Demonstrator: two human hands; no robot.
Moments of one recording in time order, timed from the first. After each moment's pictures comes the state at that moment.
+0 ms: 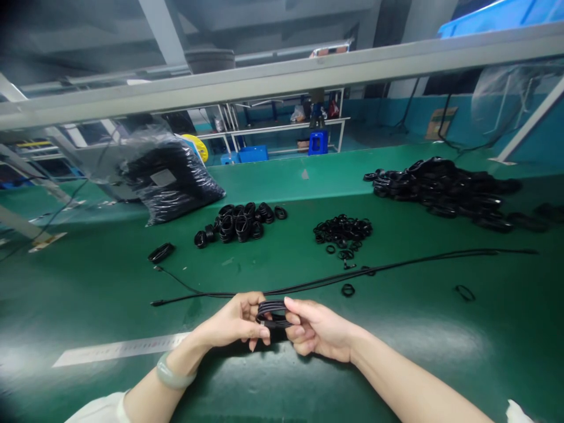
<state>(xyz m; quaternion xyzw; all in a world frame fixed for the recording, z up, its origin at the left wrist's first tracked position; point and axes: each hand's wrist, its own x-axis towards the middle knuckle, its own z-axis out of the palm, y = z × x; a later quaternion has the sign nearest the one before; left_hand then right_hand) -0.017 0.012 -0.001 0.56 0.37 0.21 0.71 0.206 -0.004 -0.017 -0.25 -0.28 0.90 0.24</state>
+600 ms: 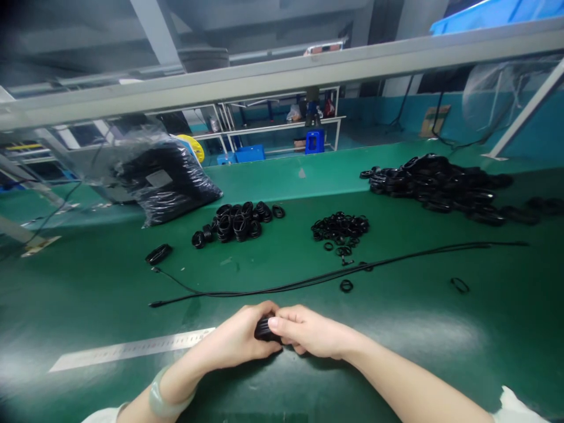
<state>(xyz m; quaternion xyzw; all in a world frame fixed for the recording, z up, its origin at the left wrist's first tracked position) -0.004 -0.012 0.022 0.78 0.47 0.09 0.42 0.195 -0.013 -0.013 -0.28 -0.56 0.75 0.21</state>
